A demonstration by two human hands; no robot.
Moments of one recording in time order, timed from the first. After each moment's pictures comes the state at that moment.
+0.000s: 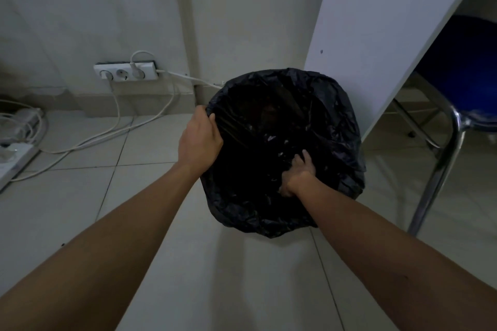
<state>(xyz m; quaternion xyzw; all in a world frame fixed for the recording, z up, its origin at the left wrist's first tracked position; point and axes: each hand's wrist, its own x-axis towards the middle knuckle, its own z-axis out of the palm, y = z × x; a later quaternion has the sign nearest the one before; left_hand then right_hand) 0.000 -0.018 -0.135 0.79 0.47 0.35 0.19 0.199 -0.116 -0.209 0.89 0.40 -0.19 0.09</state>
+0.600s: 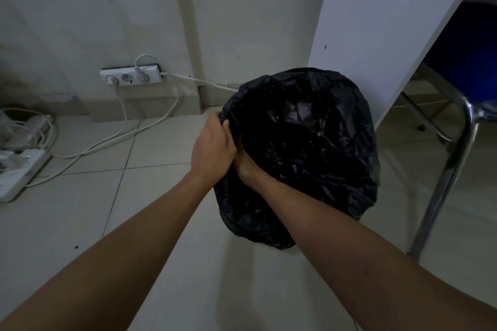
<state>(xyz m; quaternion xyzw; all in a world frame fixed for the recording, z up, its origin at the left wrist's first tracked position) 0.004 -0.039 -0.138 0.81 0.42 0.37 0.19 0.102 -0.047 -0.226 0.69 0.39 -0.42 -0.44</state>
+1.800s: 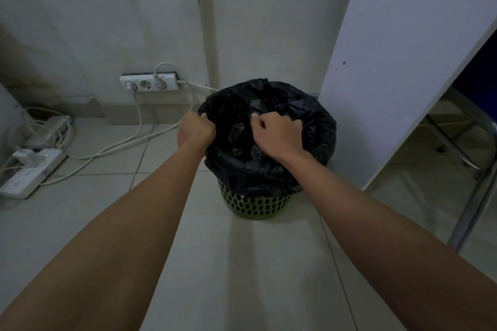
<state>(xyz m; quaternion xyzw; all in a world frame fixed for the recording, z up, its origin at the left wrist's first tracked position) -0.008 0.058 -0.122 0.64 0.65 0.29 0.30 0.137 -0.047 -0.108 0.80 0.54 -0.01 -0.25</state>
